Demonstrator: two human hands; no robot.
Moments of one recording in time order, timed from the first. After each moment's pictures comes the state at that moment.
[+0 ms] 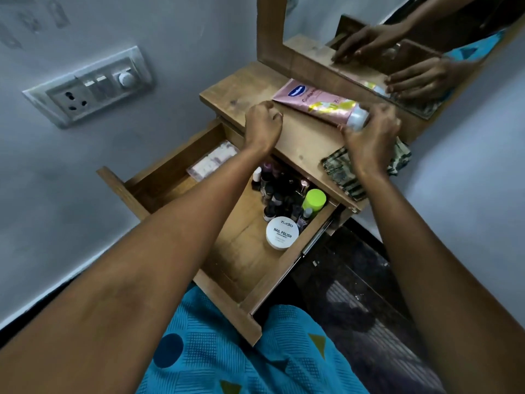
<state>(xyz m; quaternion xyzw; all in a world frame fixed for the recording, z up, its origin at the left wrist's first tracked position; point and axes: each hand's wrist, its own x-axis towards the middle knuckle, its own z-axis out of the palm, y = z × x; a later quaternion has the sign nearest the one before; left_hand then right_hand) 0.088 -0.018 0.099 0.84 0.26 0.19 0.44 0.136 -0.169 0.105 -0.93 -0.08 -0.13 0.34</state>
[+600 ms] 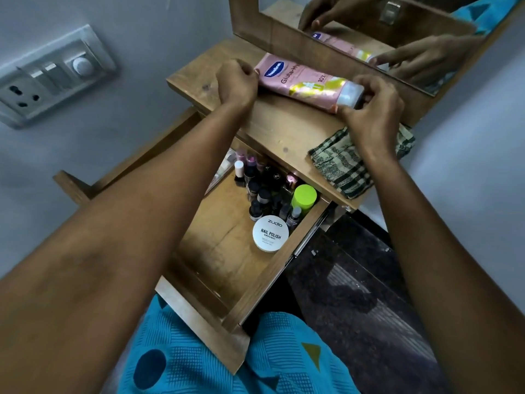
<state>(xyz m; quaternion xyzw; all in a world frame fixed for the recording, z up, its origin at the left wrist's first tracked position) 0.147 0.009 0.093 0.81 0.34 0.21 0.43 0.171 -0.178 0.091 -0.89 -0.09 -0.09 0.44</state>
